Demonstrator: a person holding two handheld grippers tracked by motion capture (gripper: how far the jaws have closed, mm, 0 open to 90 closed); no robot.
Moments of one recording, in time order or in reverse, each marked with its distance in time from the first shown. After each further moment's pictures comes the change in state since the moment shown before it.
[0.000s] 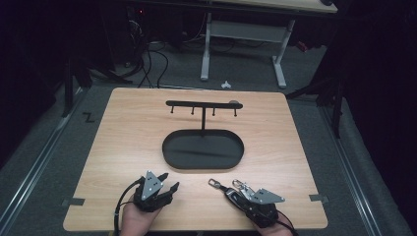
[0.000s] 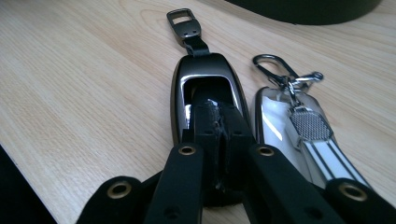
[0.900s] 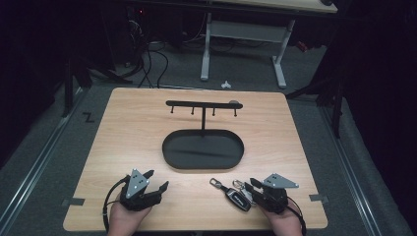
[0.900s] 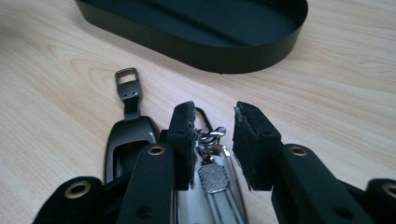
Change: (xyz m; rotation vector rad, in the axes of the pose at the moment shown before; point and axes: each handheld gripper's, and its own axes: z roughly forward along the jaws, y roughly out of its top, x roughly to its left) left arm 0.025 -0.003 -0.024 -0.008 0.028 -0.039; right arm -0.037 0.025 -0.012 -0.083 -0.072 0.071
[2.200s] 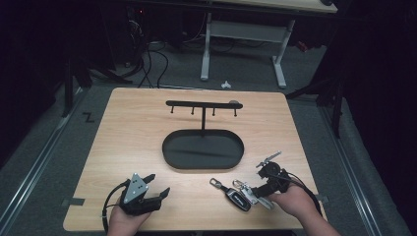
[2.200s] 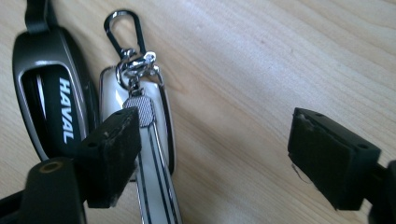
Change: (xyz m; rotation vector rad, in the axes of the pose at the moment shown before) left arm -0.002 -0.012 0.000 -0.011 -0.077 0.024; right arm -0.030 0.052 0.018 0.639 -0.056 -0.059
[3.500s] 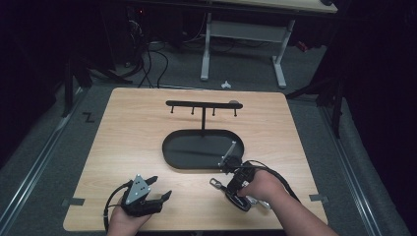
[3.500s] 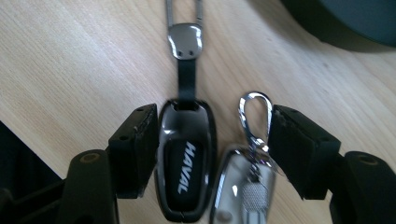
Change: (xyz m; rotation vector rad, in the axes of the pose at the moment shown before) left arm -0.003 -0.001 0.002 0.022 -0.038 0.028; right arm 0.066 0.078 0.006 0.195 0.113 -0.260
